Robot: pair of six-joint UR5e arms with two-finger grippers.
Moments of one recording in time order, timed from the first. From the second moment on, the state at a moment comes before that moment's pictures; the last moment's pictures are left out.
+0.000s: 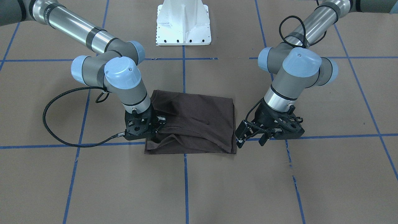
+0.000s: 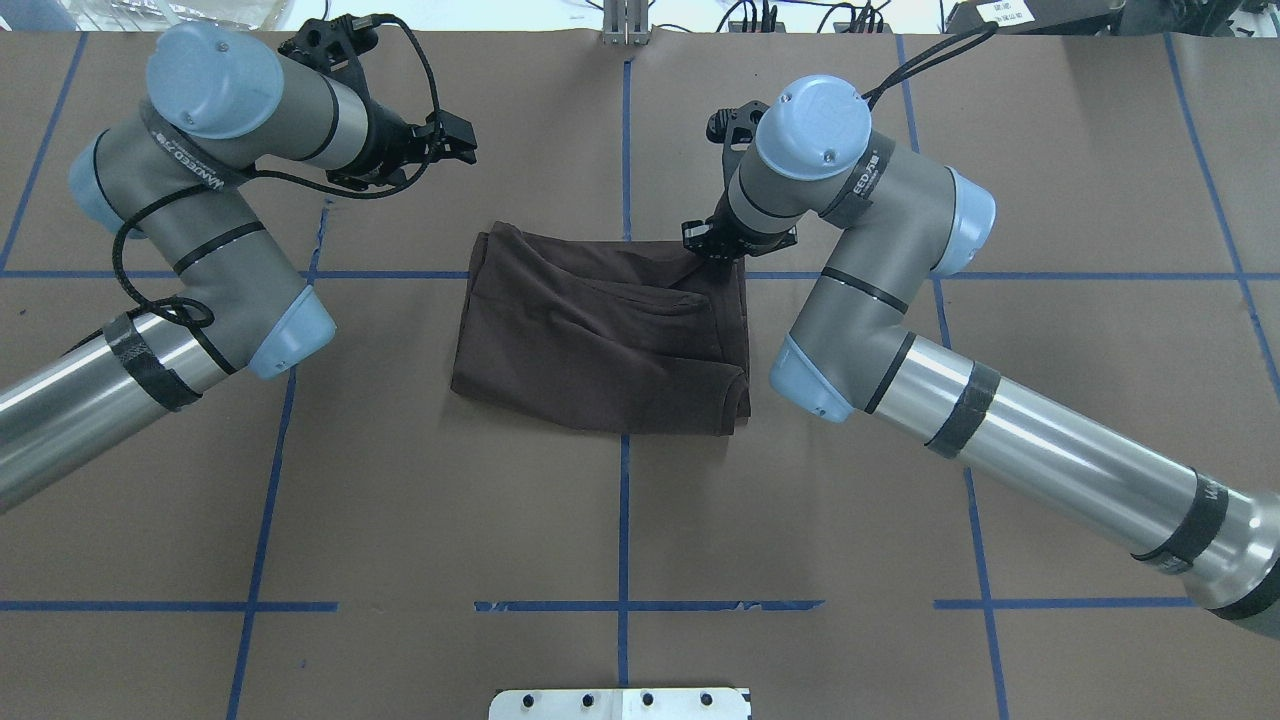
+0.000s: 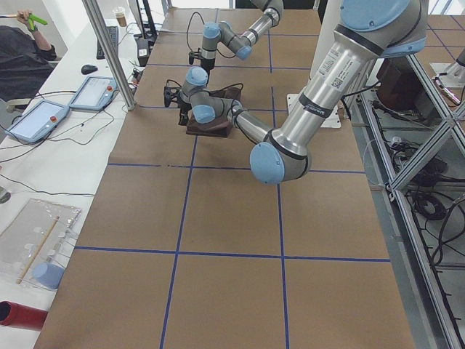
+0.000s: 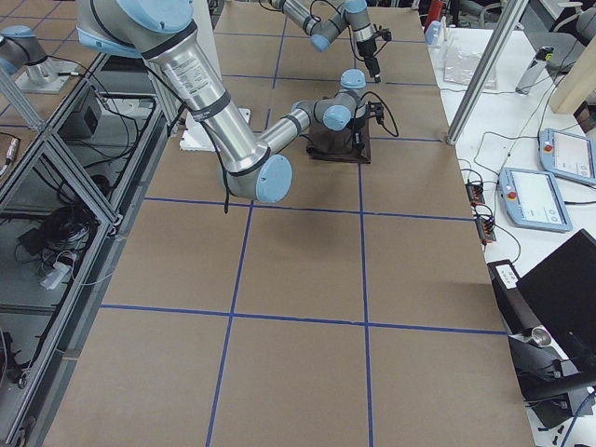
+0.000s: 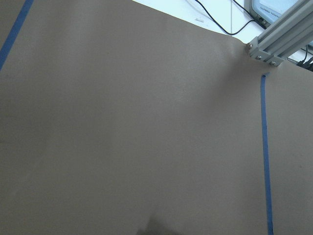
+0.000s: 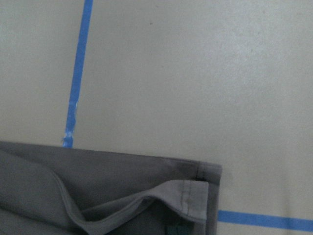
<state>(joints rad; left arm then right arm) -0.84 -2.18 -1.43 -2.21 -1.89 -1.33 0.71 -0.83 1.37 -1.26 1.92 1.04</state>
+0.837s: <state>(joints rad) -0.84 -2.18 -1.43 -2.21 -1.89 -1.33 0.68 -0.82 1.37 -1.26 1.97 1.07</state>
